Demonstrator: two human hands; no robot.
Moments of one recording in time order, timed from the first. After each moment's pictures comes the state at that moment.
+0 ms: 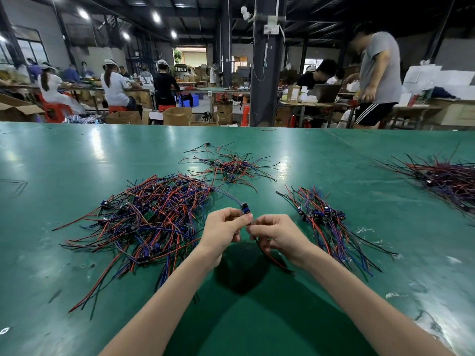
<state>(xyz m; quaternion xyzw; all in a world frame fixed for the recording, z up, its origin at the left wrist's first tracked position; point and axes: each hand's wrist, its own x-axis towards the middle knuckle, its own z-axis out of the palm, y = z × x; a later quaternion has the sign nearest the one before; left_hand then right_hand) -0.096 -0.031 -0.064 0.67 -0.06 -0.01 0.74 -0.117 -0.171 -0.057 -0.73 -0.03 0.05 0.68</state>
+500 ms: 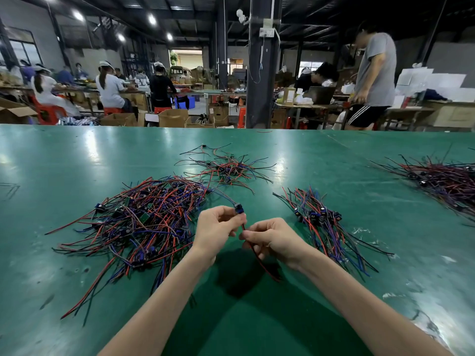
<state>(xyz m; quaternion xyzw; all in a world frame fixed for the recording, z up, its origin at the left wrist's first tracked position) -0.089 -0.026 -0.063 0.69 -0.09 0.05 0.71 -0.121 -0.170 -0.057 -0.72 -0.04 0.11 0.68</state>
